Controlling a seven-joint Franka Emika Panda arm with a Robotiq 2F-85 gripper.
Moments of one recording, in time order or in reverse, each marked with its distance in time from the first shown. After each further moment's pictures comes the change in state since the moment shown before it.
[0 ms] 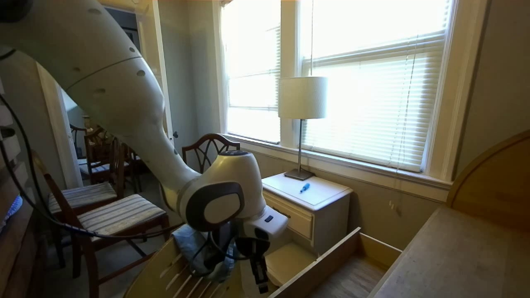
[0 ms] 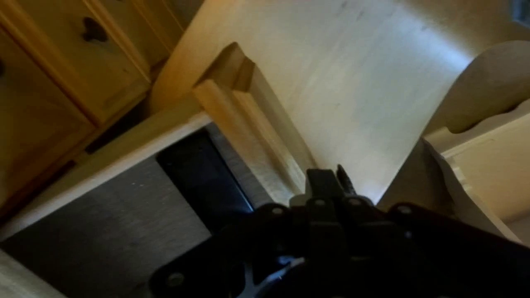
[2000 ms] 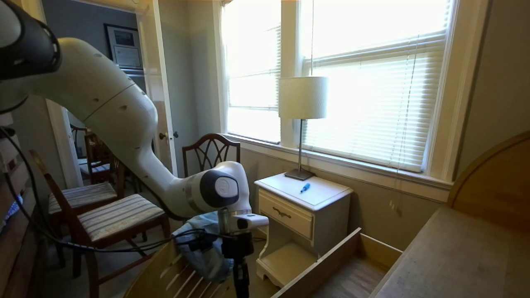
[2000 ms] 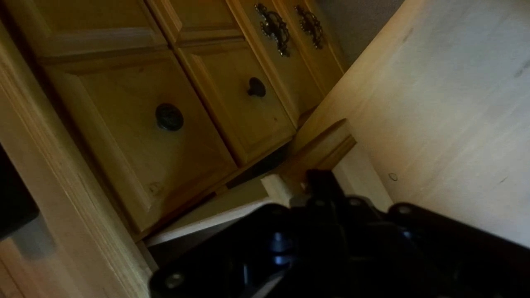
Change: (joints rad) arm 0.244 0.191 -0.188 0.281 -0.247 -0.582 0.386
